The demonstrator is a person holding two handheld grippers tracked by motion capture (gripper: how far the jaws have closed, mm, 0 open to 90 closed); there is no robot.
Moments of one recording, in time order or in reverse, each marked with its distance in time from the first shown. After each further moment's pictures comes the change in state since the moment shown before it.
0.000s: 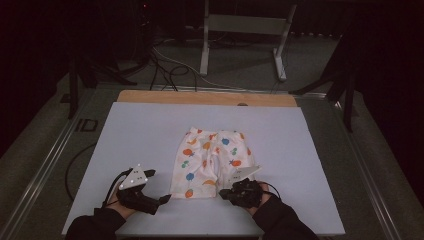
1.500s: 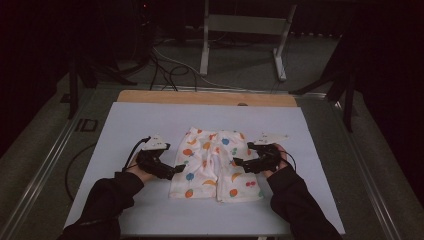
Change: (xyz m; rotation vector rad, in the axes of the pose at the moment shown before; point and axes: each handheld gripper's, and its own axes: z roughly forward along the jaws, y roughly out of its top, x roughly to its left) left arm 0.050 0.066 0.056 0.051 -0.017 -0.014; right arm -0.102 0.020 -0.032 -0.244 -0.173 0.060
